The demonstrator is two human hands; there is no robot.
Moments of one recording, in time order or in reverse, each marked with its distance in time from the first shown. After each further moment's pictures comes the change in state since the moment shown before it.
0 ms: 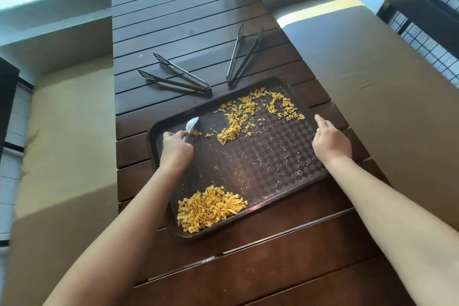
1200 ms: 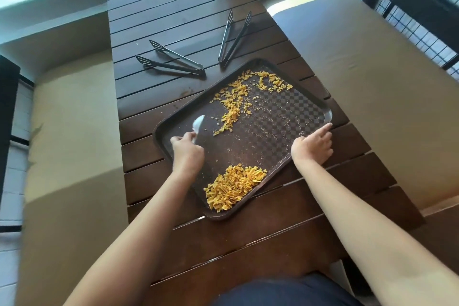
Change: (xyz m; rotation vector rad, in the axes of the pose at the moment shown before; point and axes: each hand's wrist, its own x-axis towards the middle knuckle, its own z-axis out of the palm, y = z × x) left_hand -0.098 -0.008 0.012 -0.091 -0.054 -0.041; right_hand -0.094 -0.027 0.025 0.226 0.163 0.617
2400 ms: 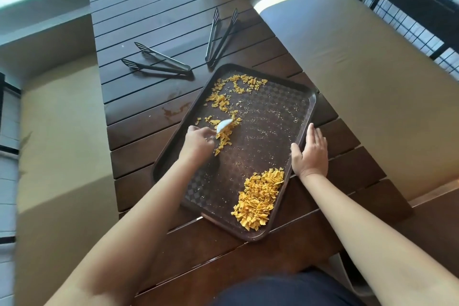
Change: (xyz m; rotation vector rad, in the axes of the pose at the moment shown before) left_hand 0.016 0.026 0.029 0.210 -0.187 0.212; right_hand 0.000 0.053 -0.006 0.060 -0.068 -0.432
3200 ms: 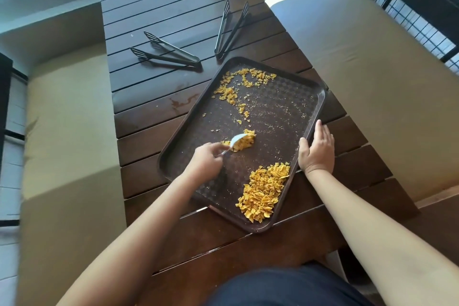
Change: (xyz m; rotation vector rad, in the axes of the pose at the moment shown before) left_hand -0.040 -0.027 0.014 -0.024 -0.102 0.067; right_hand 0.000 0.001 0.003 0.011 0.056 -0.015
